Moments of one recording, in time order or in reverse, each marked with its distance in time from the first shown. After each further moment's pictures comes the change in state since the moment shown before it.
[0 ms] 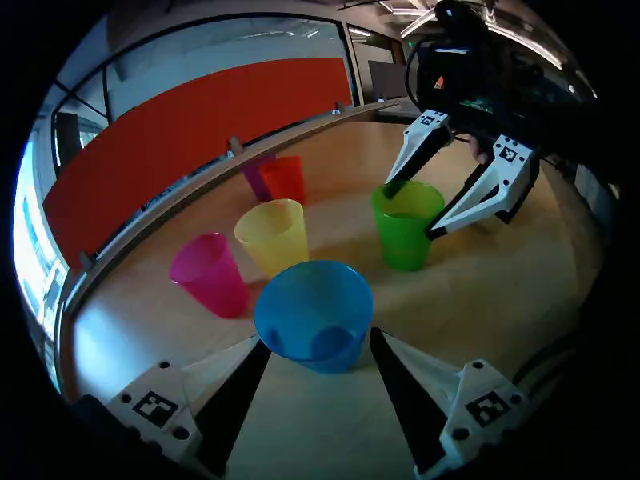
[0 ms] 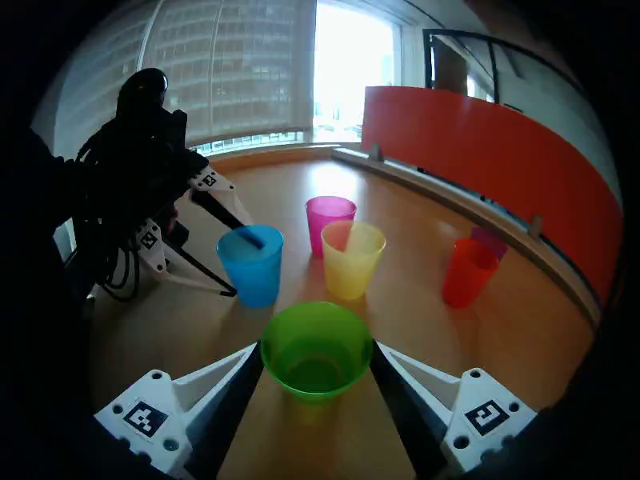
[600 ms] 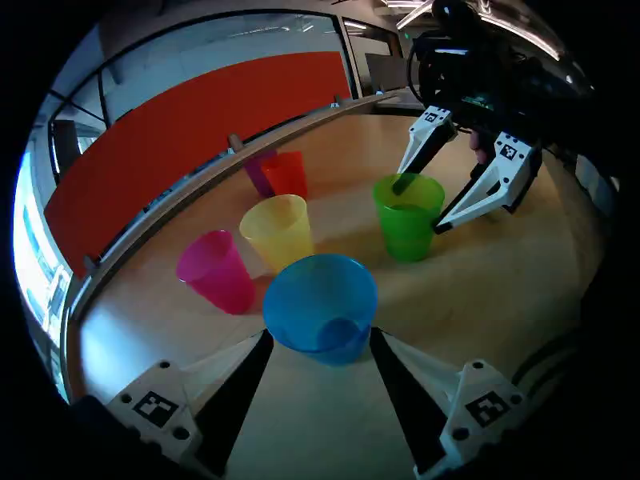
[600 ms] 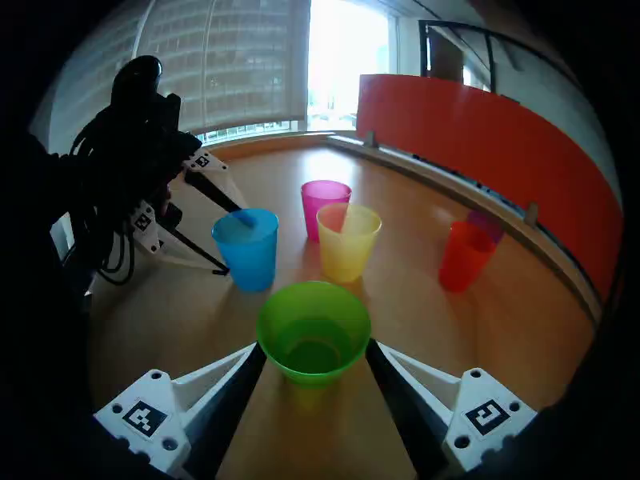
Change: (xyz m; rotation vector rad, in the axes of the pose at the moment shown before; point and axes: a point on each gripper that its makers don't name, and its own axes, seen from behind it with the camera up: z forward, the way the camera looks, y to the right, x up) left arm -0.004 -0.007 -0.006 0.011 -0.036 0.033; right arm -0.017 0.002 -0.006 -0.022 -0.051 0.016
